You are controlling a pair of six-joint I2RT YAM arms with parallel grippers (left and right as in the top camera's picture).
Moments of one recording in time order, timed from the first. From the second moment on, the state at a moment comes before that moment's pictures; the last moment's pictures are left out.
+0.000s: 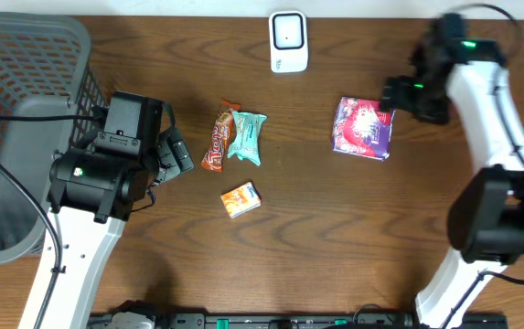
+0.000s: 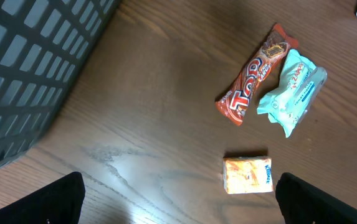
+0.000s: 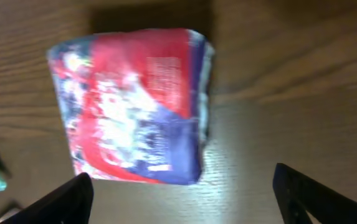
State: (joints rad) left arm -0.24 1.23 1.34 -1.24 -0.19 -0.62; right arm -0.07 2.01 1.77 -1.17 -0.20 0.16
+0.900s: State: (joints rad) left arm -0.24 1.23 1.34 -1.24 -0.20 -0.62; right arm -0.08 2.01 1.24 -0.56 -0.60 0.23
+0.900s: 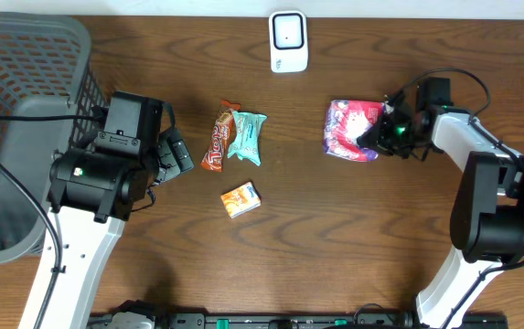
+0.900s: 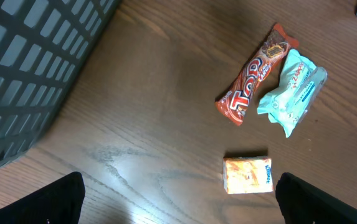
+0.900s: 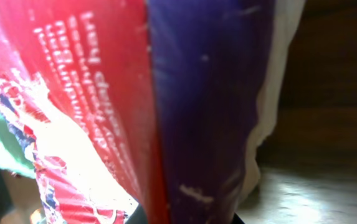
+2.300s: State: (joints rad) left arm -0.24 1.23 1.34 -1.24 -0.19 -0.62; right arm 0.24 2.31 1.94 -0.25 -0.35 0.92
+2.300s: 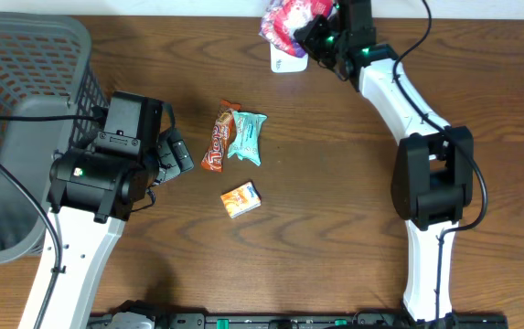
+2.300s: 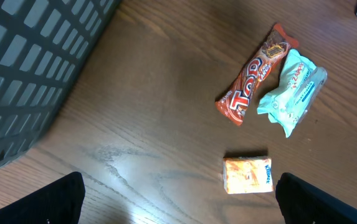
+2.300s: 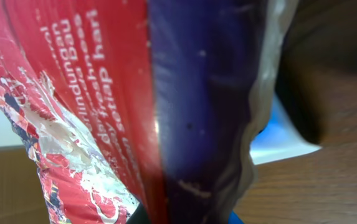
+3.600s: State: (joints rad) left arm -0.24 1.23 1.34 -1.24 -0.19 -0.62; right arm -0.62 2.31 2.23 -1.16 -0.26 0.39
